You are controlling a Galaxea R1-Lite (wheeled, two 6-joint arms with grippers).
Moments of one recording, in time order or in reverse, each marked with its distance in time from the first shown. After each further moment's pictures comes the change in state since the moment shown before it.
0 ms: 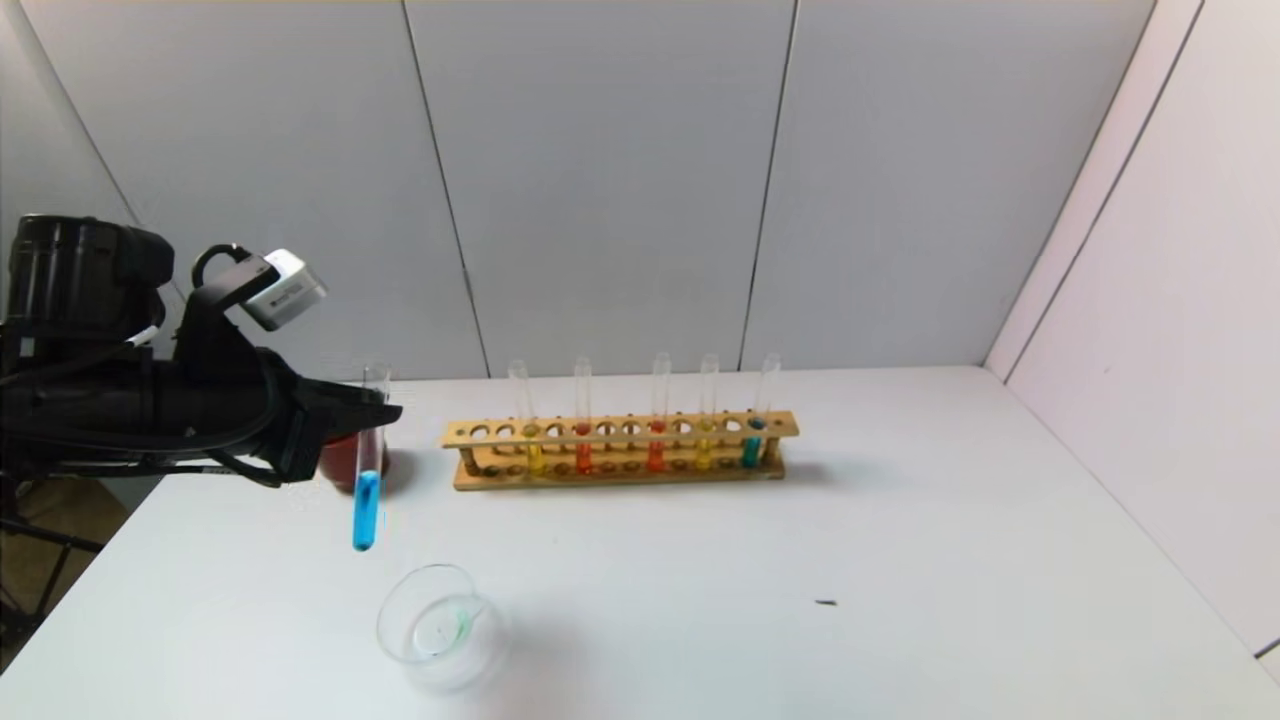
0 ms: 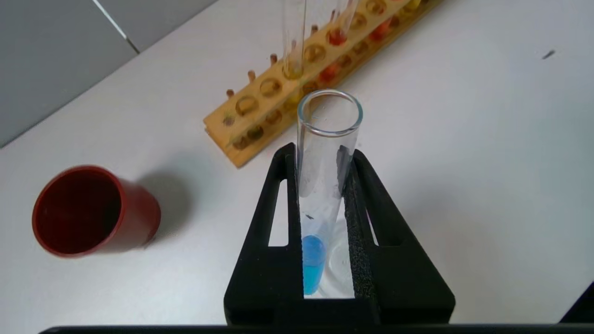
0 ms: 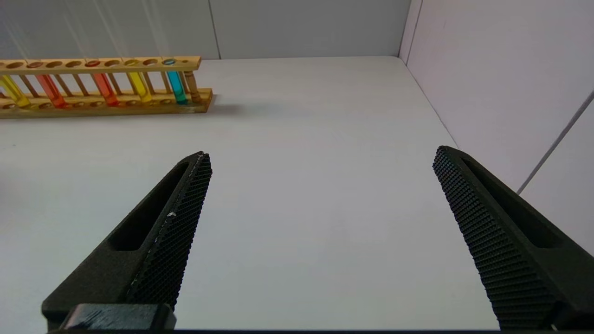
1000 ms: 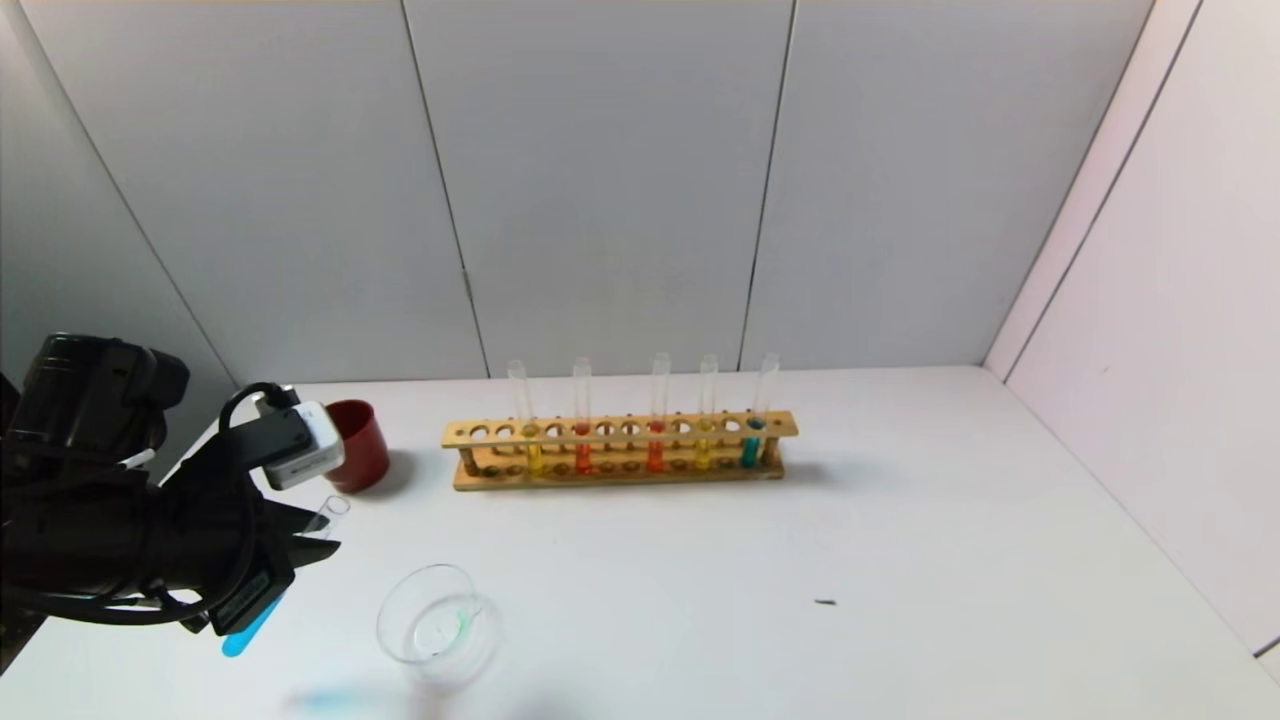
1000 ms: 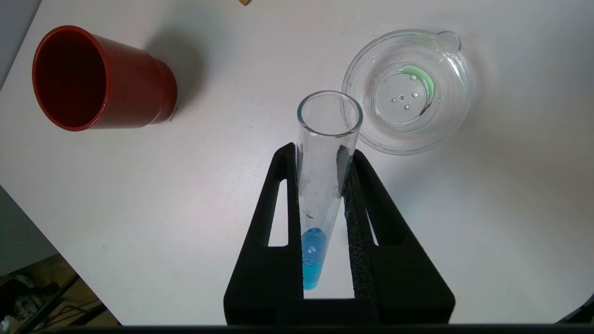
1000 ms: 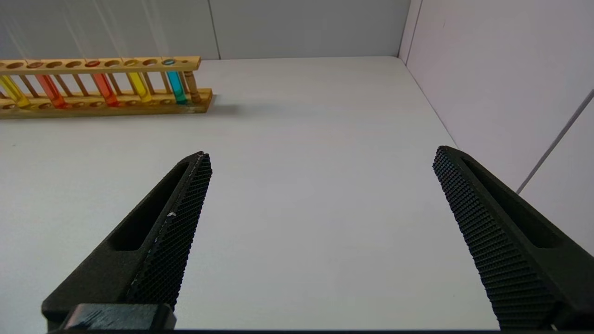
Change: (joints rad) left arm -0.017 -0.071 0.208 0.123 0.307 0.361; right arm 0.000 0.000 0.000 0.000 0.000 0.000
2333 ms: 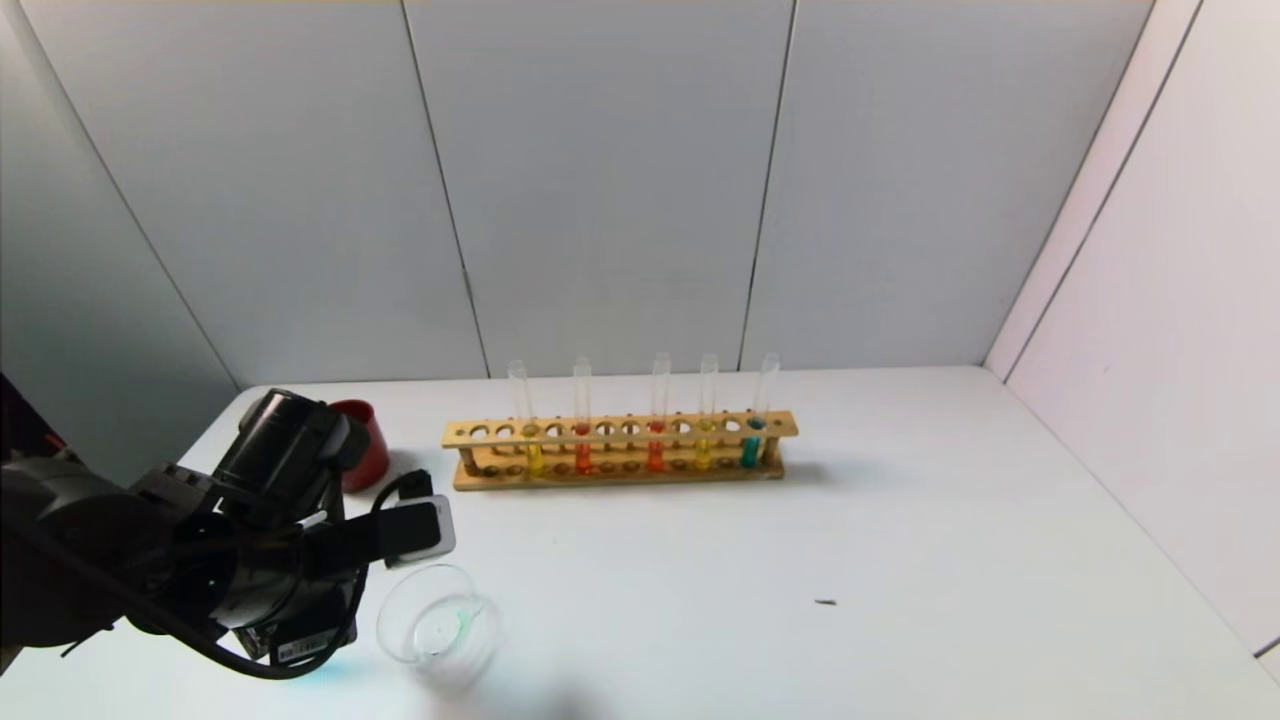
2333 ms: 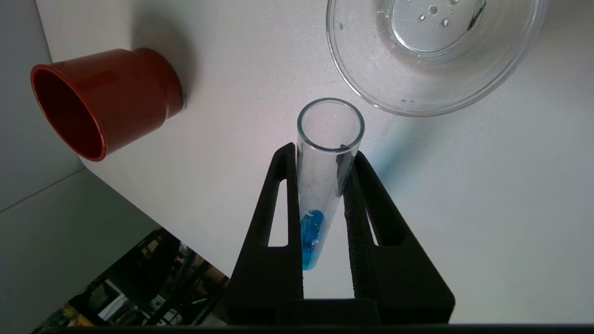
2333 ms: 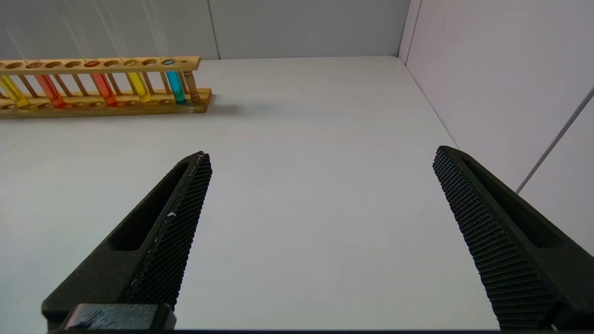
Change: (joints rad) left arm -0.286 0.176 0.019 -0.034 0.465 0.171; right arm 0.000 0.000 0.000 0.000 0.000 0.000
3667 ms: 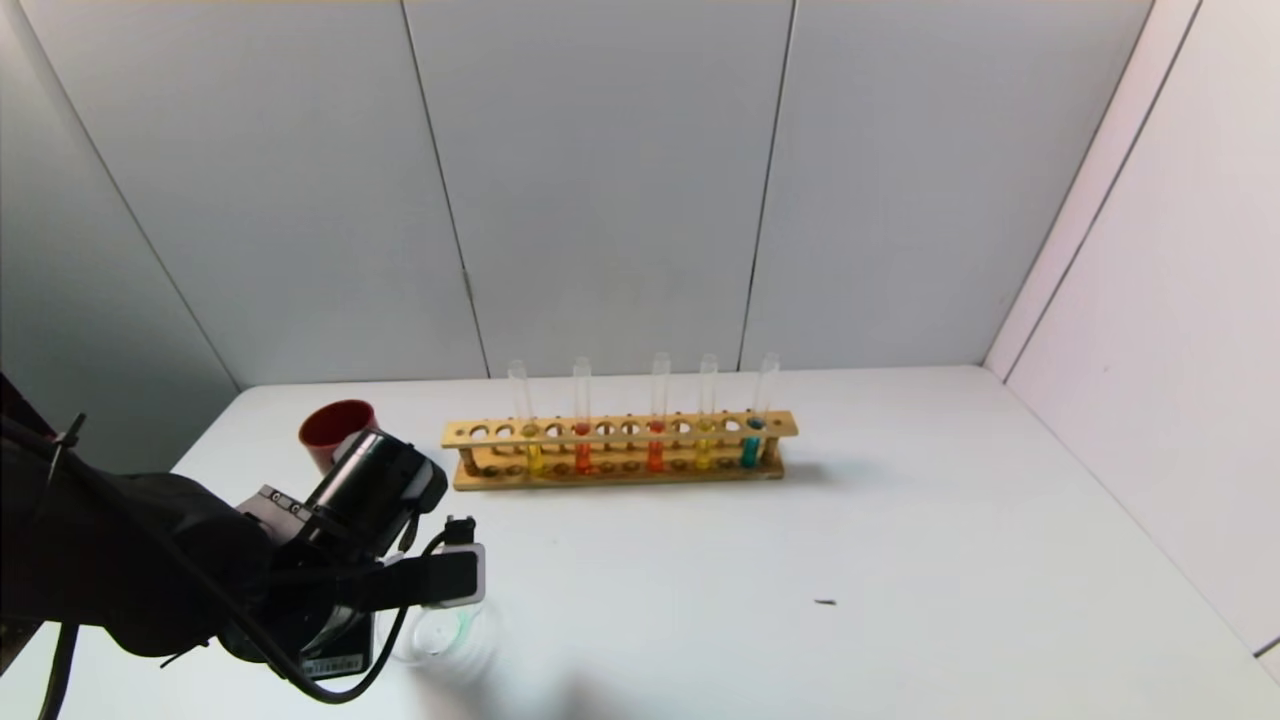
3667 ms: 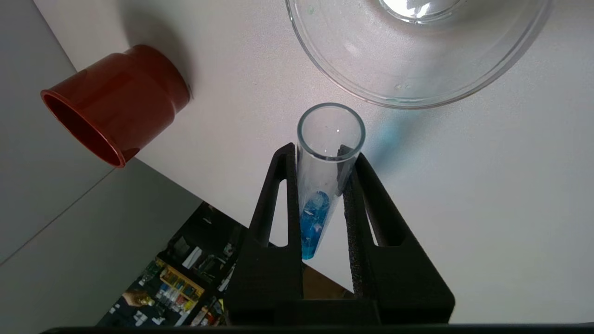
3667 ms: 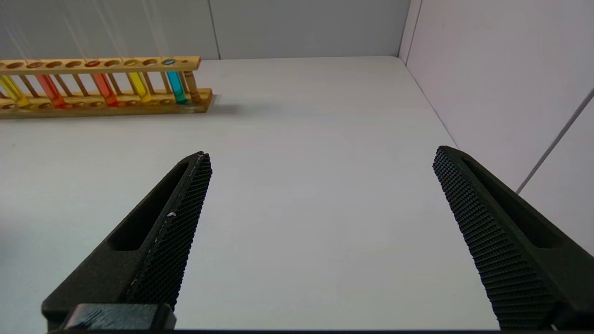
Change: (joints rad) left arm -0.115 0.119 -0.008 0.010 0.234 0.056; right arm 0.000 0.000 0.000 0.000 0.000 0.000
